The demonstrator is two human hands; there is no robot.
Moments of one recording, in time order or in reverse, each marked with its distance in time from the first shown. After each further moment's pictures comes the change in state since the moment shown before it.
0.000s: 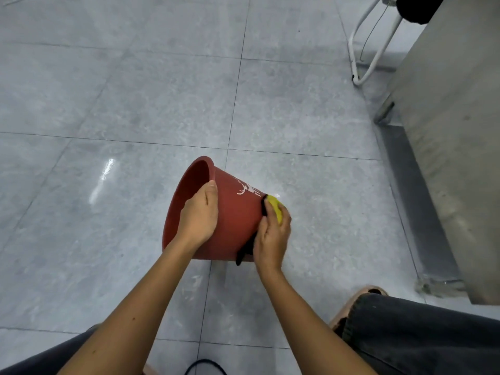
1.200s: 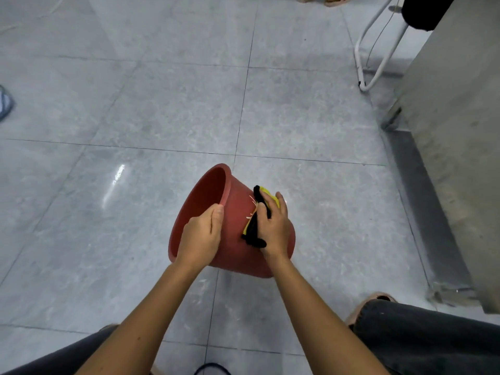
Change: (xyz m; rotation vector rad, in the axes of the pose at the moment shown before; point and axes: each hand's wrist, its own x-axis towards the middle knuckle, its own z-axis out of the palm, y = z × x) left_hand -0.029 -0.019 -0.008 0.136 0.069 0.248; right_hand 0.028 -0.019 0.005 -0.096 -0.243 0.084
